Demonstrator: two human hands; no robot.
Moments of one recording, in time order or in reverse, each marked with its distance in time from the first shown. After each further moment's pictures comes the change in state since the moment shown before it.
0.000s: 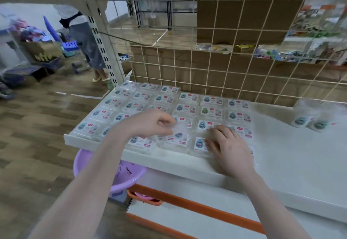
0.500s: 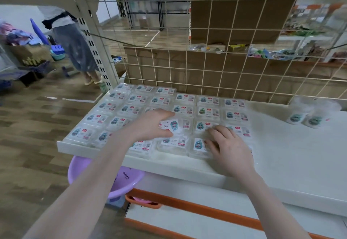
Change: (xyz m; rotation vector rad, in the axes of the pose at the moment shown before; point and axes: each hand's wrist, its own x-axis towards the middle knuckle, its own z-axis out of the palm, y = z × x) left_hand 0.021 -0.007 0.008 0.257 0.101 0.067; right_hand -0.002 0.004 0.006 -0.016 -0.001 0.010
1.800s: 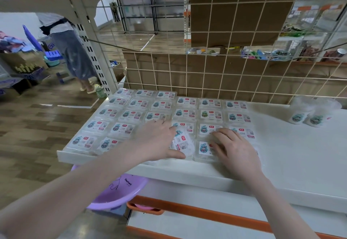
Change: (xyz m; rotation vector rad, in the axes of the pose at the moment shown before) left_hand -0.014 0.015 0.009 0.611 -0.018 0.138; right_hand 0.001 0.001 0.003 -0.024 0.067 -0.021
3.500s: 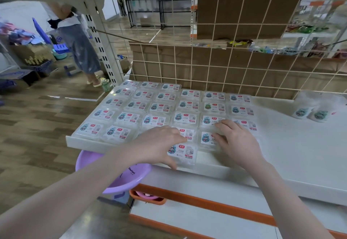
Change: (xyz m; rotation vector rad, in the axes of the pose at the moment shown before) left_hand -0.027 0.010 0.017 -0.302 -0.040 0.192; right_hand 0.006 -0.007 -0.012 0.027 -0.063 -0.008
